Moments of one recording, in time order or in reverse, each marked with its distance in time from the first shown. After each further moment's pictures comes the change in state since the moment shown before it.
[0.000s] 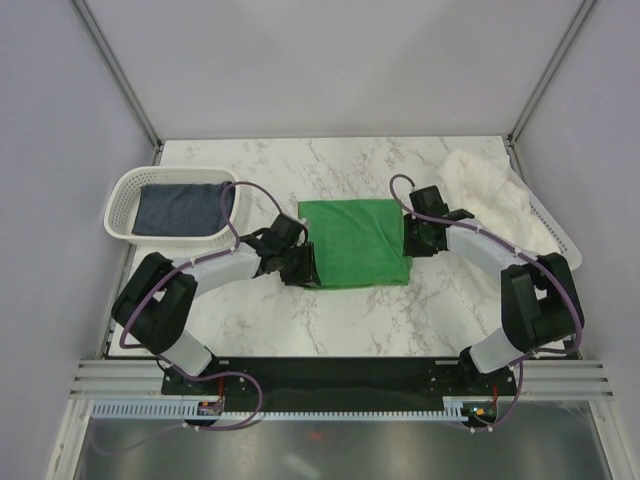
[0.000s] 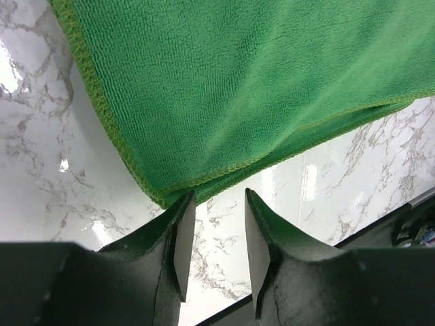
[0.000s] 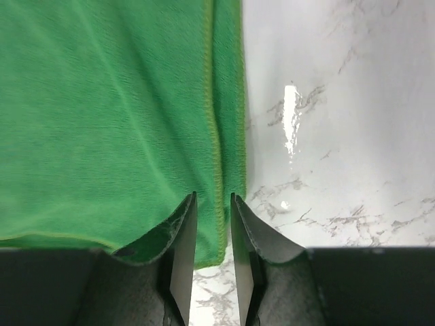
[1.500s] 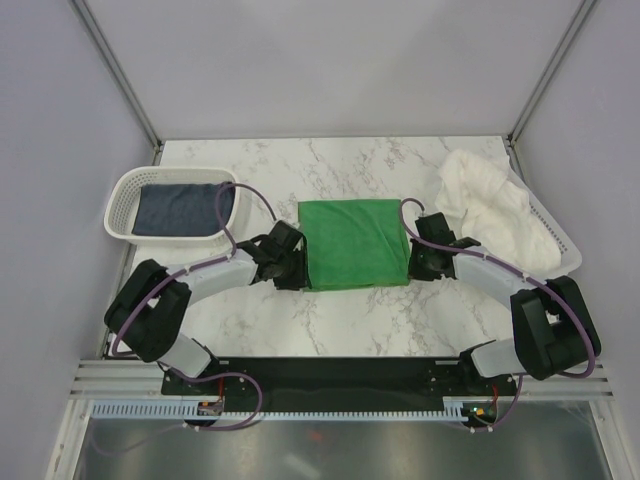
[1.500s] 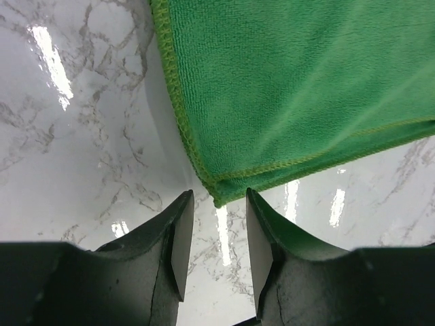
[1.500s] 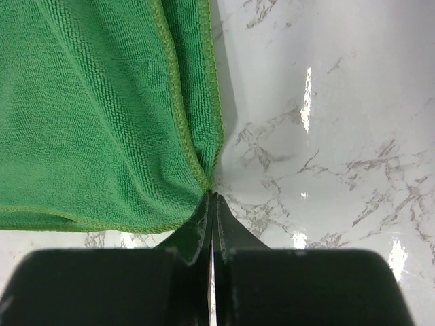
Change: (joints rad) left arm -0.024 -0.068 -0.052 -0.035 -0.153 -0.015; right arm 0.018 -0.164 -0.249 0.098 -0.019 0.117
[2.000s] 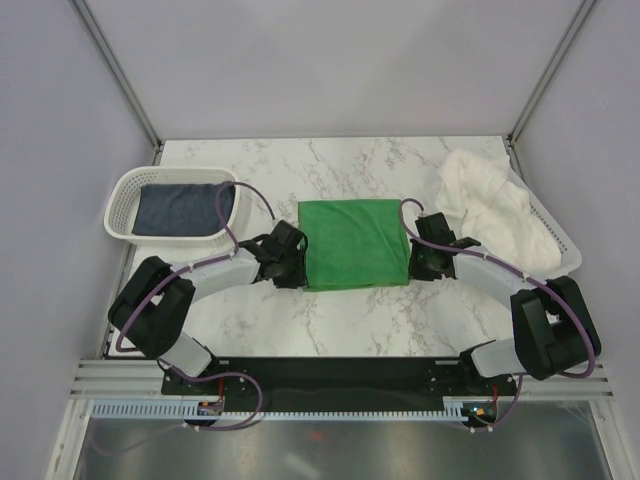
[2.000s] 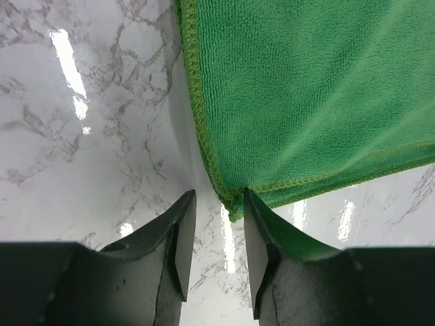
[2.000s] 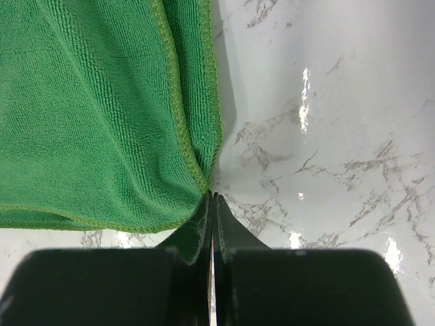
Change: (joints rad) left arm 0.000 0.042 0.007 0.003 -0.063 -0.003; right arm 0.000 0.000 0.000 -0.002 0.000 -0.016
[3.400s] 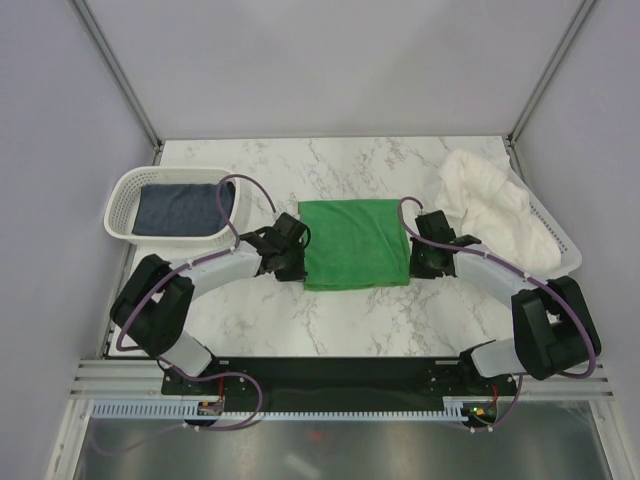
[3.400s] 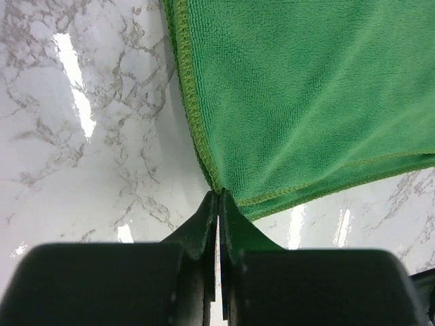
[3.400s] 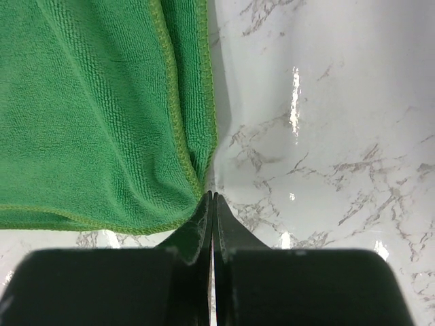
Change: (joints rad) left arm 0.003 0.024 0.080 -0.058 -0.022 -0.012; right arm 0.000 0.000 0.016 -0.021 0.018 -0.027
